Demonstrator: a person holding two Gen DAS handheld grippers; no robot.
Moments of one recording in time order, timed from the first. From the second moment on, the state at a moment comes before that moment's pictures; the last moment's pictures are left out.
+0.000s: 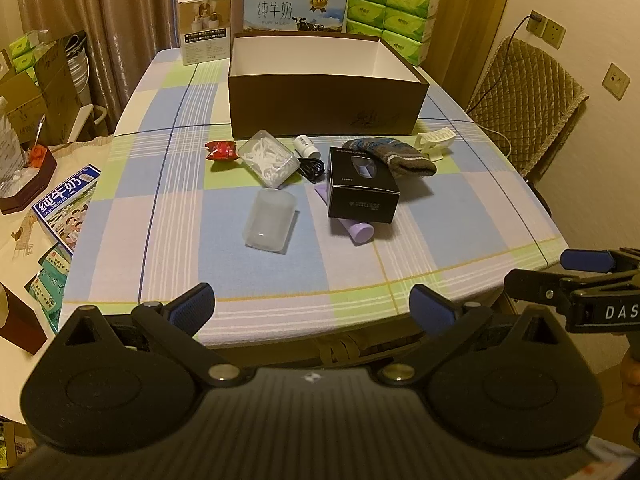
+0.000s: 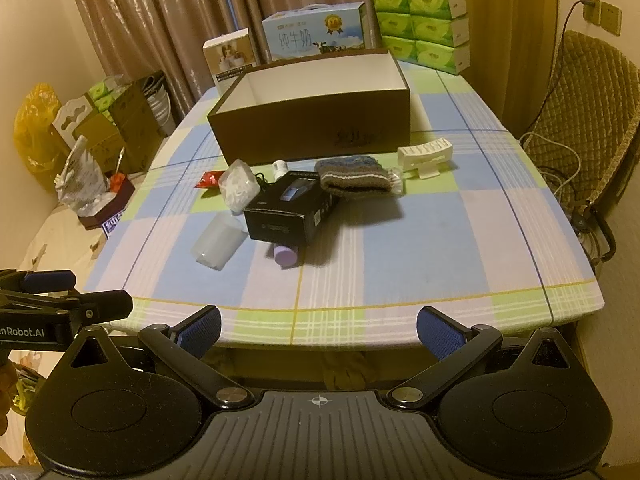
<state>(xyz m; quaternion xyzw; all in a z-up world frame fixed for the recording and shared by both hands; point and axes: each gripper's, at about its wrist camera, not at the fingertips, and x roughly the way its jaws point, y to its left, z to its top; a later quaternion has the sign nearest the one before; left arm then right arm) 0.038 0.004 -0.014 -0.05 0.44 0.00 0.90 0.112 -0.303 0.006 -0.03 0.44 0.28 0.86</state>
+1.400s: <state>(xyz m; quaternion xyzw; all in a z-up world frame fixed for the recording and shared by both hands) 0.174 0.044 -0.085 -0.08 0.49 0.07 0.86 0.250 -0.261 -0.073 -0.22 0.29 0.38 0.85</state>
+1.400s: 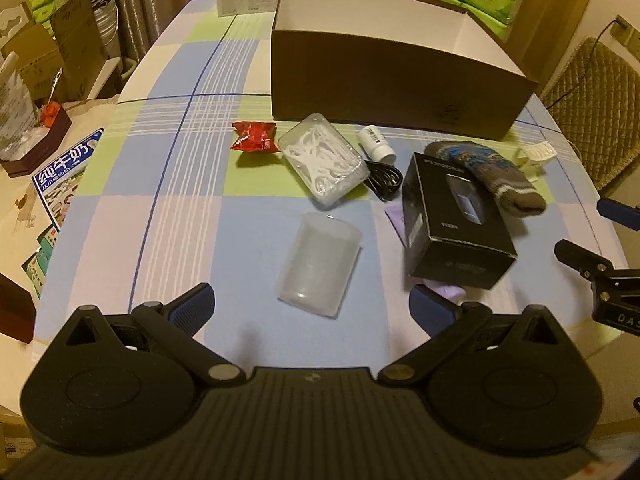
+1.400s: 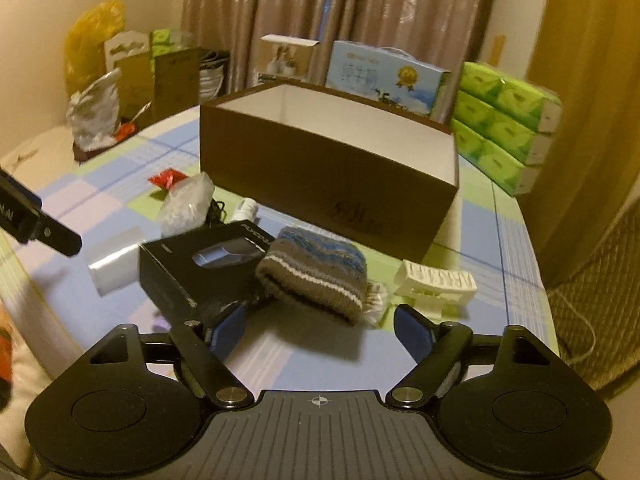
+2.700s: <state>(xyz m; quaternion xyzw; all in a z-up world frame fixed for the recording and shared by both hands) 0.232 0.044 -0.155 -0.04 0.52 0.07 0.85 0.398 -0.311 -0.017 0.09 0.36 0.40 0.84</state>
